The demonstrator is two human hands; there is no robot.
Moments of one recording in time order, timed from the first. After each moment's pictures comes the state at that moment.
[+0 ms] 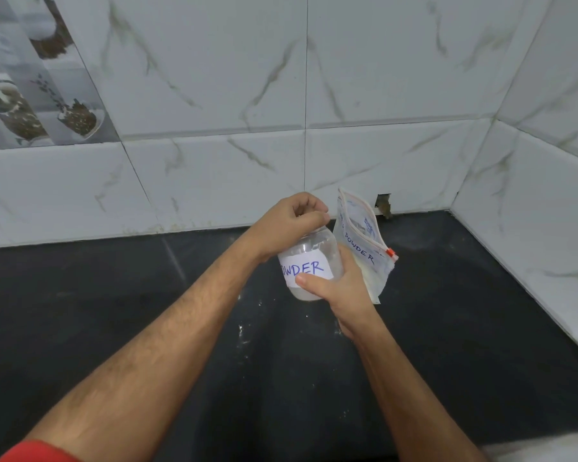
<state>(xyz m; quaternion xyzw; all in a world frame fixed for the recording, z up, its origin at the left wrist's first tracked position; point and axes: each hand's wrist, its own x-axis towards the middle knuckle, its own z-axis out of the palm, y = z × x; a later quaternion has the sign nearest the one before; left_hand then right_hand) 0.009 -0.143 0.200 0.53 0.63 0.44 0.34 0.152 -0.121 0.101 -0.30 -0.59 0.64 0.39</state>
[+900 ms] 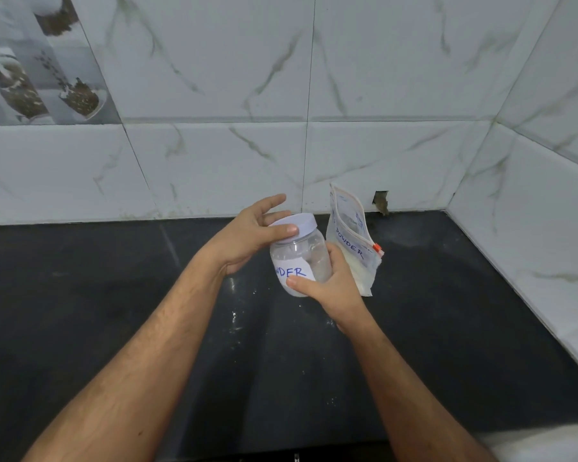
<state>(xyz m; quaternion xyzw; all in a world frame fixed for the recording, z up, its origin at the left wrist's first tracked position) -0.016 -0.183 0.168 0.42 0.57 0.54 0.46 0.156 -0.119 0.077 -0.34 -0.68 0.56 0.32</state>
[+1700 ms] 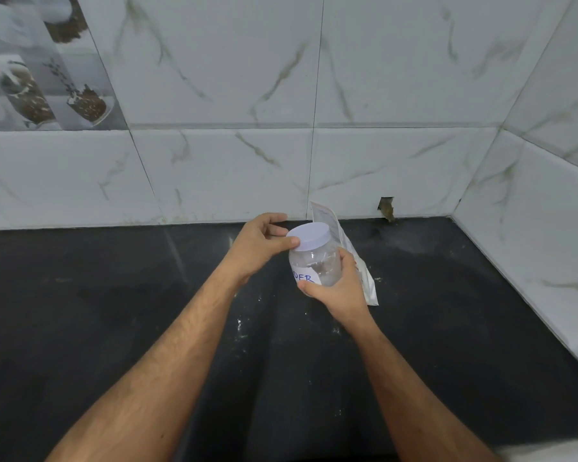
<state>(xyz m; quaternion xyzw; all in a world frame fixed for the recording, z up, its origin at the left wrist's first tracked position) -0.029 -0.166 0.135 0.41 0.66 0.53 0.33 0.144 -0.099 0.053 -0.40 -0.69 0.49 0.36</state>
